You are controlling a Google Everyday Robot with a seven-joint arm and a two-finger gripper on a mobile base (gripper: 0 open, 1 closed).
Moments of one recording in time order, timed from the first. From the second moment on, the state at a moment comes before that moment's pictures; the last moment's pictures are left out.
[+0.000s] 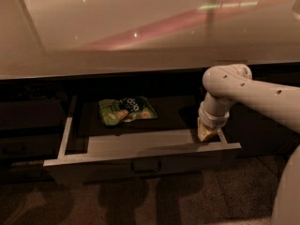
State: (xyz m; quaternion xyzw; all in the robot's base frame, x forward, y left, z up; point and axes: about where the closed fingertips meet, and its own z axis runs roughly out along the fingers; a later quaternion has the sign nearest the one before) arm 0.569 -0.215 0.615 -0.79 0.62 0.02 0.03
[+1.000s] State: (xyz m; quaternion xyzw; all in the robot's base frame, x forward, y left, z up) arm 0.526 -0.239 0.616 -0.78 0.63 -0.01 0.00
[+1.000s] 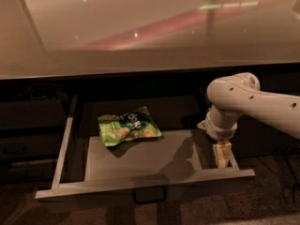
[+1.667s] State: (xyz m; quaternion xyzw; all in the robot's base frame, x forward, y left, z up) arm 0.517 -0.242 0.620 -0.77 0.63 -0.01 0.00
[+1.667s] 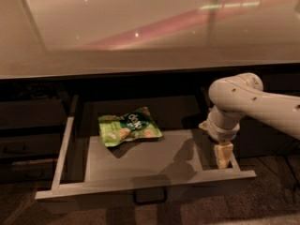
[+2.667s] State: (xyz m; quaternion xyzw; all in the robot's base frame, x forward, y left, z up) arm 0.509 -0.246 0.624 -0.76 0.65 -0.02 0.00
